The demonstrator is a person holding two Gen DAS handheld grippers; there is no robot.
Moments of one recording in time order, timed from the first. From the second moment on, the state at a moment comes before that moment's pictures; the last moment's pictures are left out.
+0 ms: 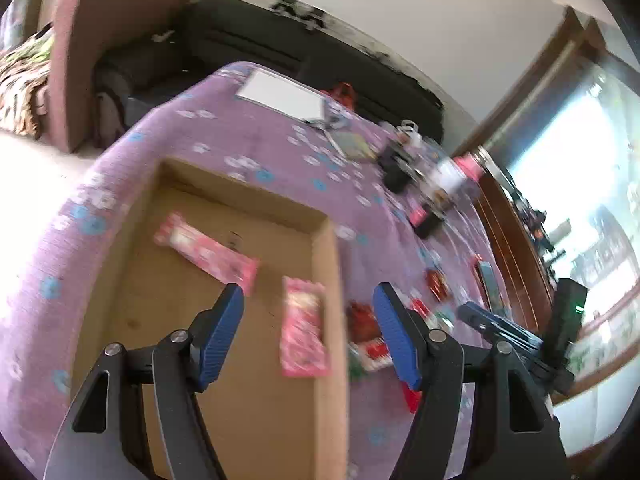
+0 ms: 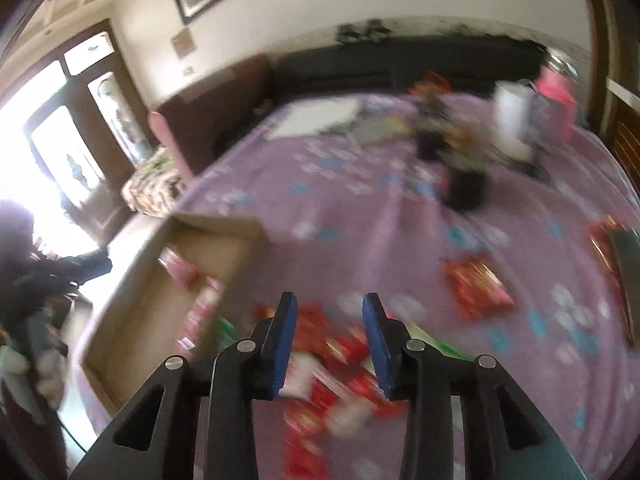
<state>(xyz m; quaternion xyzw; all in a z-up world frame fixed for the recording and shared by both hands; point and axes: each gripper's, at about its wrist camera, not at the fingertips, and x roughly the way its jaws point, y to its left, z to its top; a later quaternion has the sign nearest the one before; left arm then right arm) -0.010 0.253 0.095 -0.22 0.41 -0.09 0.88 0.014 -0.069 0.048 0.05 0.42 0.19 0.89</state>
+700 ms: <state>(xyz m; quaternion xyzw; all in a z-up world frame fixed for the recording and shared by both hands) 0.022 0.131 0.066 -0.11 0.48 -0.15 0.86 -0.043 -0.044 -0.015 0.01 0.46 0.21 0.86</state>
